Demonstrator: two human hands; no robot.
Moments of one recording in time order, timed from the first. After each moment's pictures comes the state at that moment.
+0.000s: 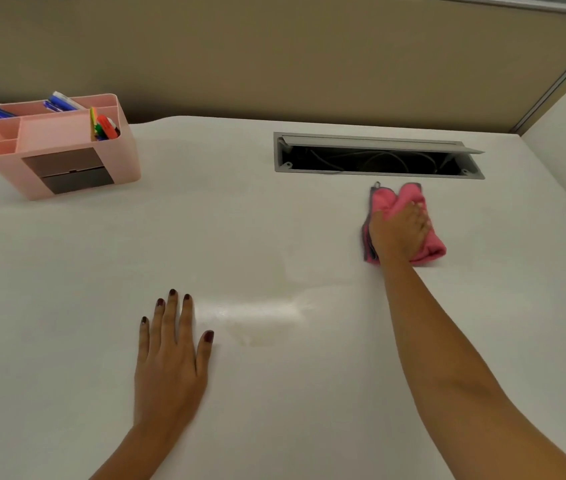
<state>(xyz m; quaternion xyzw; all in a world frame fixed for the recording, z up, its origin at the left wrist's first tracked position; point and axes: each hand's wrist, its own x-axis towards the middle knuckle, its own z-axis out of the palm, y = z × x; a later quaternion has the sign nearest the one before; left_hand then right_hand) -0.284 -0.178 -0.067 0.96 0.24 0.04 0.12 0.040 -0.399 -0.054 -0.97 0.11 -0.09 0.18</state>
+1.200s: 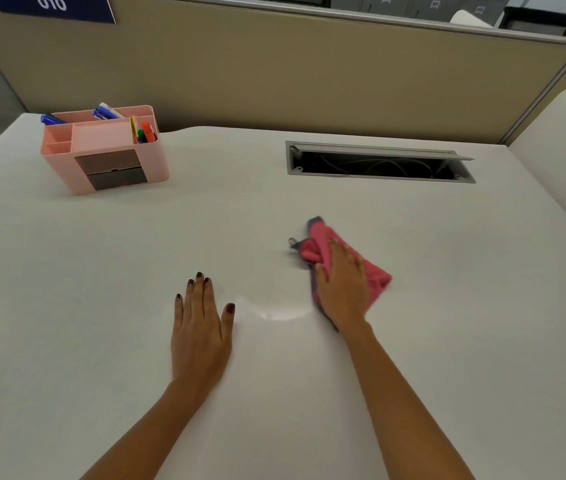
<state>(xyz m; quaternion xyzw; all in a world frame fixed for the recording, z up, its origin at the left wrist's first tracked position) -0.290 -0.175 -0.071 0.95 0.24 0.10 0.19 -0.128 -0.350 -0.060 -0.96 -0.12 -0.06 0.23</state>
